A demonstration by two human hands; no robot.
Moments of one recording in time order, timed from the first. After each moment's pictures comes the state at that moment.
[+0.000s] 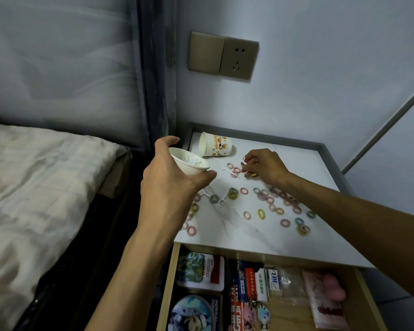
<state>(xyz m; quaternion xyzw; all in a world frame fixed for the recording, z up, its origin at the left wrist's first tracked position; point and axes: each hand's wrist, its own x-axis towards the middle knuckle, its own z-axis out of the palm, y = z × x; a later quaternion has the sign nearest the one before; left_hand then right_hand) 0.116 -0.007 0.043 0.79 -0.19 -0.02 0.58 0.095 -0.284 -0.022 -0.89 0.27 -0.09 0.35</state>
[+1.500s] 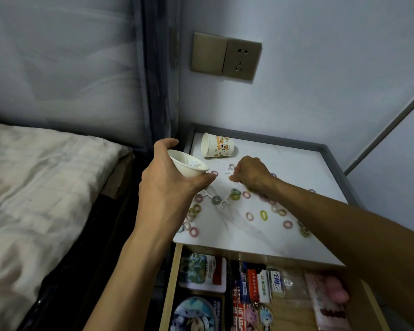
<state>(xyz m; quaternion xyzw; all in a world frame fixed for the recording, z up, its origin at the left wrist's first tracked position) 0.121 -0.001 0.040 0.80 -0.19 -0.03 0.57 0.131 -0.262 -0.048 -0.93 0.33 0.01 0.17</state>
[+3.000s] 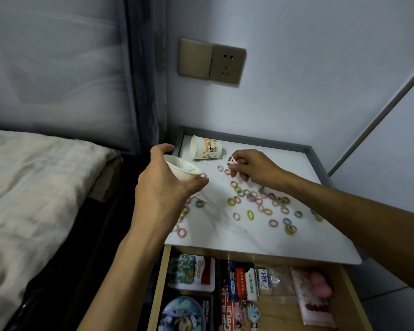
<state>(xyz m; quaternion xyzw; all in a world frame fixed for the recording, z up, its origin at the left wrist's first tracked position) 0.114 -0.013 0.042 0.81 -0.19 -0.05 0.55 0.077 -0.264 0.014 -0.93 0.15 -0.04 0.35</state>
